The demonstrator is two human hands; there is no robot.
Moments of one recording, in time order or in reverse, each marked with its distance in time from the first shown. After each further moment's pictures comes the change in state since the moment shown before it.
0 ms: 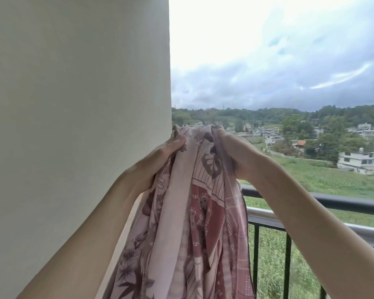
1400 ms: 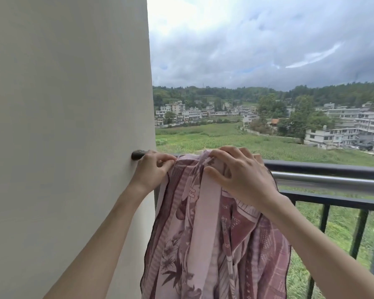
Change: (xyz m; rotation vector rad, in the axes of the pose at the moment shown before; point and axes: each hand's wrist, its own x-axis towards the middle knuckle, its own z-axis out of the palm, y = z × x) left_hand -0.041 -0.062 0.038 0.492 0.331 0.132; right_hand -0.092 0.083 -0.016 -1.484 0.373 -0.371
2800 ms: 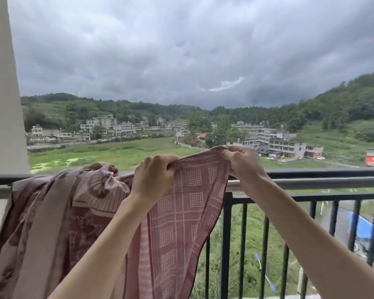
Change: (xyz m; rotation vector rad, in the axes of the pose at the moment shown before) left_hand -0.072 0.314 0.213 -0.068 -0.094 0.462; right_hand -0.153 0.258 -0.209 0.979 0.328 0.645
